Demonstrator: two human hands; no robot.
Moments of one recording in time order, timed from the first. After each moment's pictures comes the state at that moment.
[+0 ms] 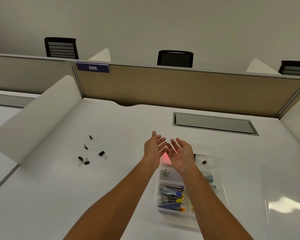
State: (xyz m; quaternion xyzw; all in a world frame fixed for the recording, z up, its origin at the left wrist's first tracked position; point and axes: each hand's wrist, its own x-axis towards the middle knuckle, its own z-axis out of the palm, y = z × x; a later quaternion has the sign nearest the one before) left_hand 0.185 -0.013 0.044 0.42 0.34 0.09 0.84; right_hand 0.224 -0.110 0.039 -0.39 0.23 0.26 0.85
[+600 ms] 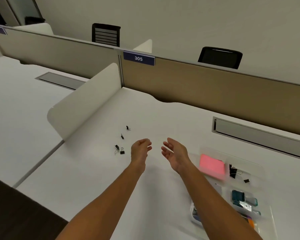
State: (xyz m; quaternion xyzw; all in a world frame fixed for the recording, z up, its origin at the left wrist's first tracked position) left_hand 0.089 0.137 0.012 0.47 0.44 0.21 0.73; right_hand 0.184 0.032 0.015 -0.54 0.10 0.38 0.74
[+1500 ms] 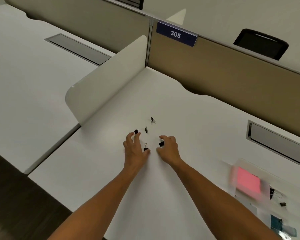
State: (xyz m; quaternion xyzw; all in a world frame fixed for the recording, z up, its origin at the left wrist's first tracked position) left_hand 0.028 0.265 -0.098 0.81 0.45 0.16 0.35; right_hand 0.151 0.180 -0.065 -0.88 -0.29 0.26 0.27
